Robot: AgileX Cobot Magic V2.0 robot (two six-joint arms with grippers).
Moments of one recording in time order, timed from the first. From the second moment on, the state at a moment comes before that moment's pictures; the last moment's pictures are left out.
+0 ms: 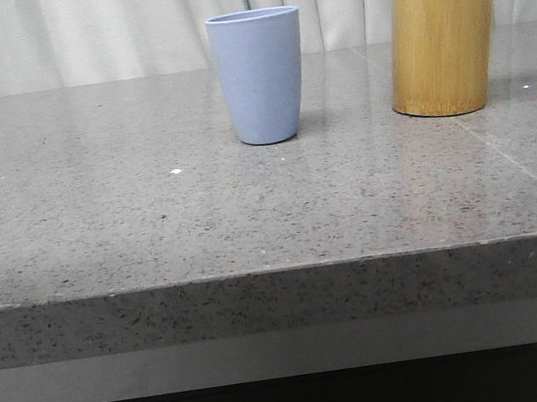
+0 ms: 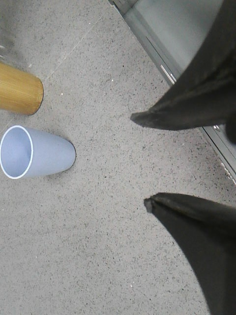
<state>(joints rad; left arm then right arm) -0.57 0.86 -1.05 -0.06 0.85 0.07 -0.17 1.57 -1.84 0.62 1.07 -0.45</state>
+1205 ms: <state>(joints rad) -0.57 0.86 -1.04 -0.06 0.85 0.07 0.43 1.80 -2.06 0.23 1.07 -0.40</state>
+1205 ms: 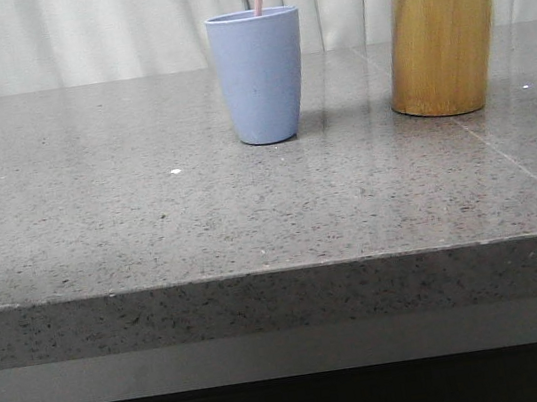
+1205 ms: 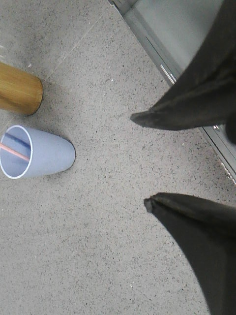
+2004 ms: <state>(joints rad) -0.57 0.86 -1.04 -0.06 0.85 0.07 0.43 1.79 -2.06 0.21 1.07 -0.36</state>
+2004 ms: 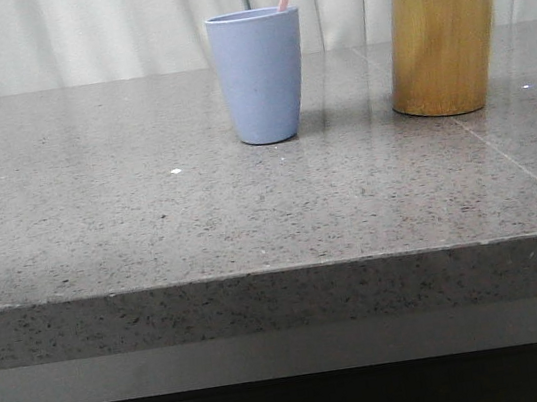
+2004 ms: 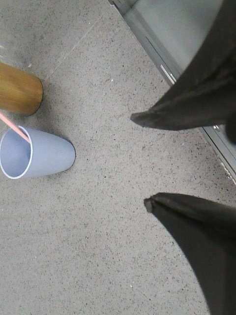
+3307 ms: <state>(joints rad) -0.57 0.86 -1.04 -0.06 0.85 0.07 0.34 0.49 -0.83 0.14 0.88 -0.10</state>
